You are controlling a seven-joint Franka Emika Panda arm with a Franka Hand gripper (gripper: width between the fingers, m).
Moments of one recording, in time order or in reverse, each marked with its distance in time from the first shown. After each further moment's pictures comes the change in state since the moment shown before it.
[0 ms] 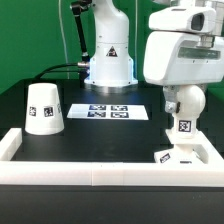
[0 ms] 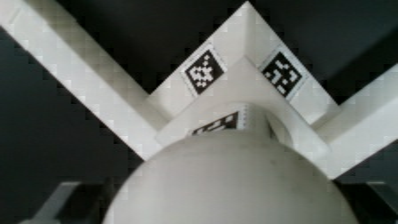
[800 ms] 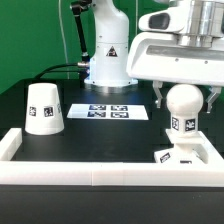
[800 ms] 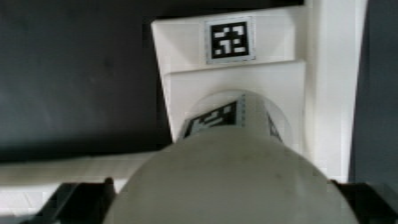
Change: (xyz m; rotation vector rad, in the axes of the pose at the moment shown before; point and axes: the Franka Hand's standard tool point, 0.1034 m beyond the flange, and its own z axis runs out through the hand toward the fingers) arm -0.004 -0.002 0.000 0.026 -0.021 0.932
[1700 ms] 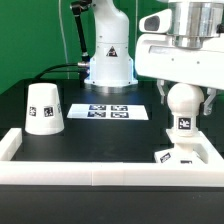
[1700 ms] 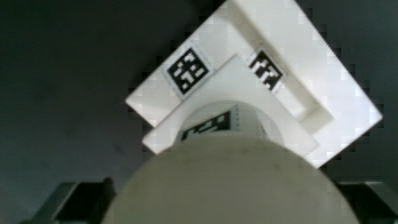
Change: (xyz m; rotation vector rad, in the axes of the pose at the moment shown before) arm -0.007 -0.004 0.000 0.022 -0.076 0.746
